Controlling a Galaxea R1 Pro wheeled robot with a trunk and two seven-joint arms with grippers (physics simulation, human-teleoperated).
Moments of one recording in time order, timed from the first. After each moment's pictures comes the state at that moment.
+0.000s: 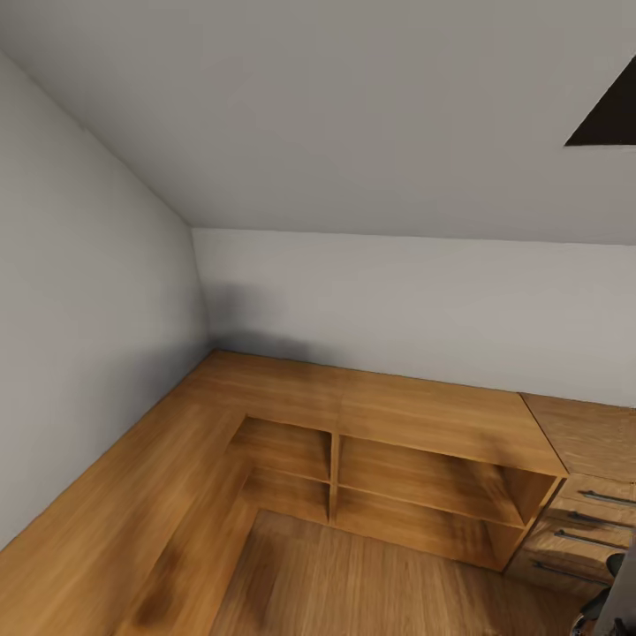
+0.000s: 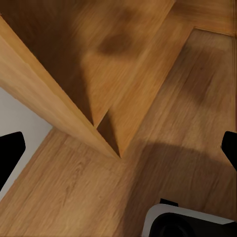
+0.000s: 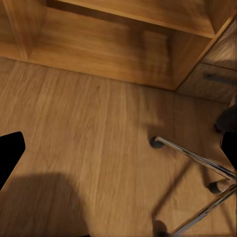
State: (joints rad) left arm 0.04 -0.02 -0.35 -0.02 0.39 -0.98 0.34; right arm -0.10 0.04 0.22 0.02 -0.07 -0.92 -0.37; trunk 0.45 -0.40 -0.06
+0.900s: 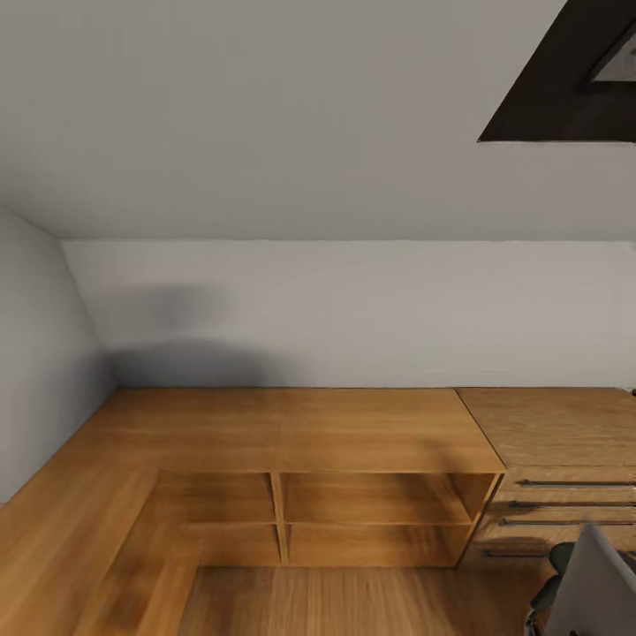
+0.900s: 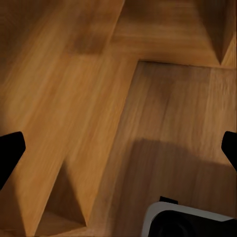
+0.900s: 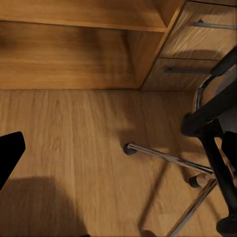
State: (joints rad) left arm 0.04 -0.02 -0.36 -0.02 0.39 -0.98 0.34; right arm -0.10 0.03 0.22 0.02 -0.08 -0.92 -0.37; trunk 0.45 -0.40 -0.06
